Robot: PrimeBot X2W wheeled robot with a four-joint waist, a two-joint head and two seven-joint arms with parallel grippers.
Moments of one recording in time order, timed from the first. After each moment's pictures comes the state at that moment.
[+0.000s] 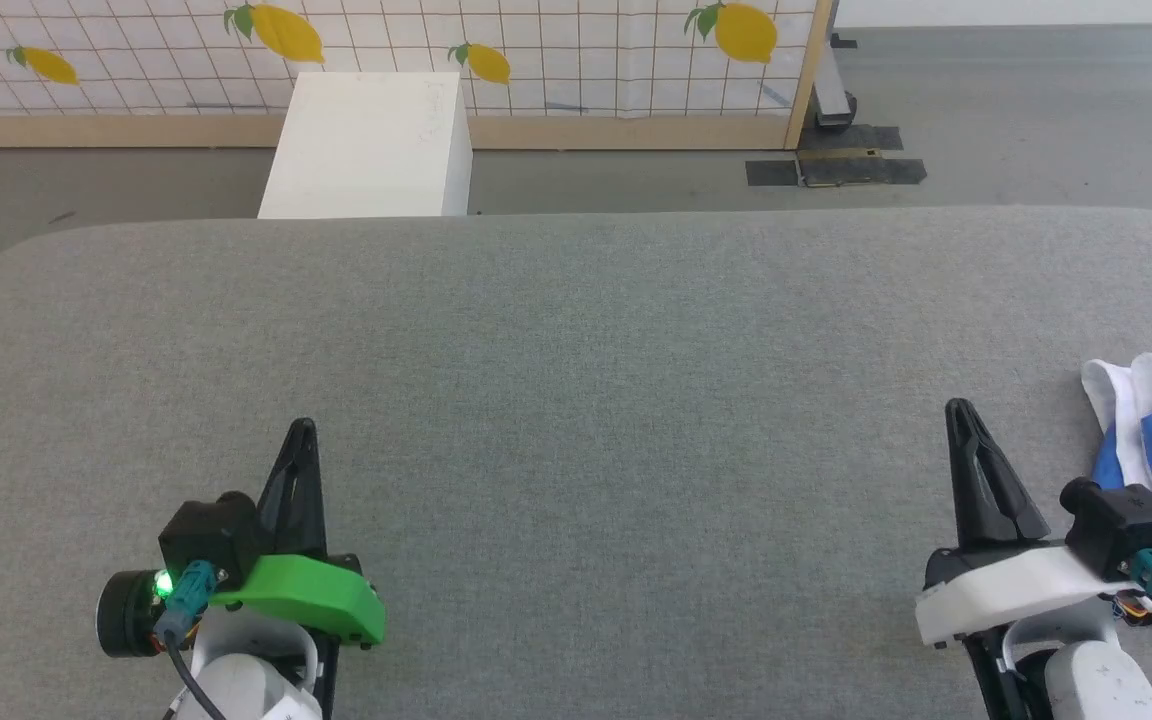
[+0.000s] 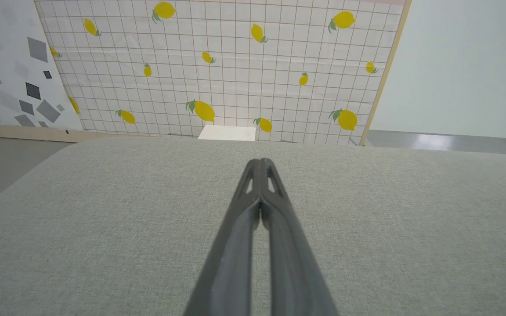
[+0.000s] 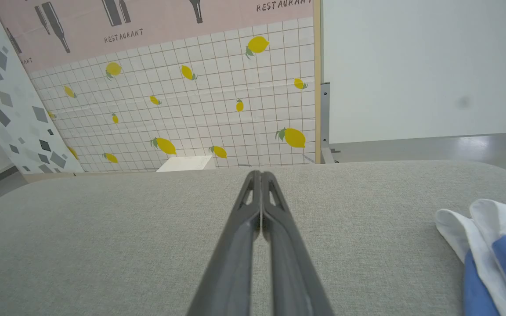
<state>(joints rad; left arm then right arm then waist) -0.10 0.06 0.00 0.17 -0.13 -0.04 -0.21 -0.08 -0.05 -0.03 0.15 0.18 0.13 -0.21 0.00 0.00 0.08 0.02</state>
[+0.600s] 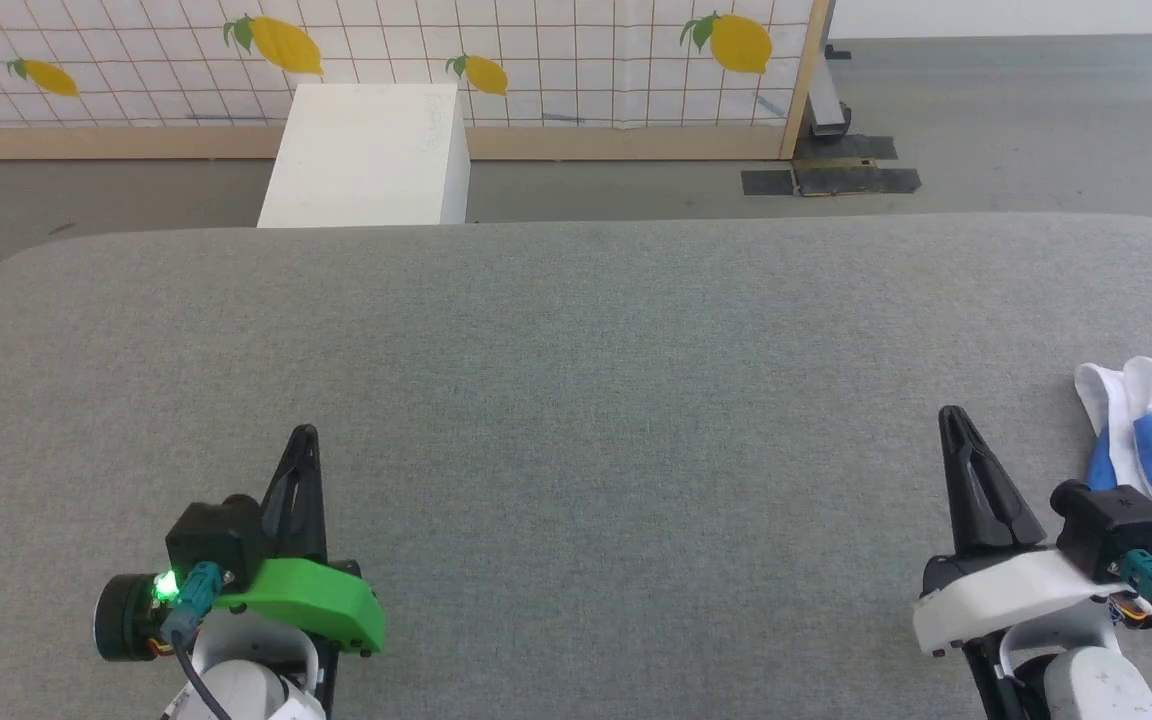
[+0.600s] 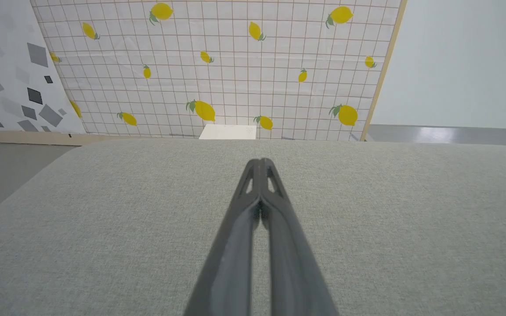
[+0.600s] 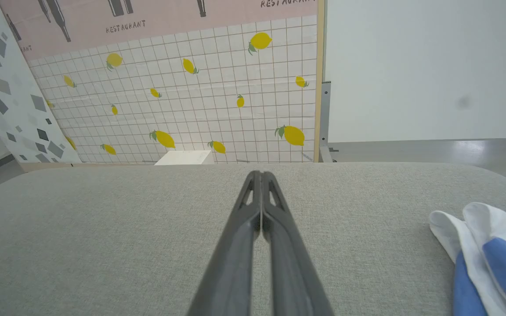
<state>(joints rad) -0.08 0.06 0.00 0.14 -0.10 -0.03 -0.18 -0.06 -0.05 -0.03 0.13 0.15 0.13 -0.17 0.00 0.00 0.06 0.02</state>
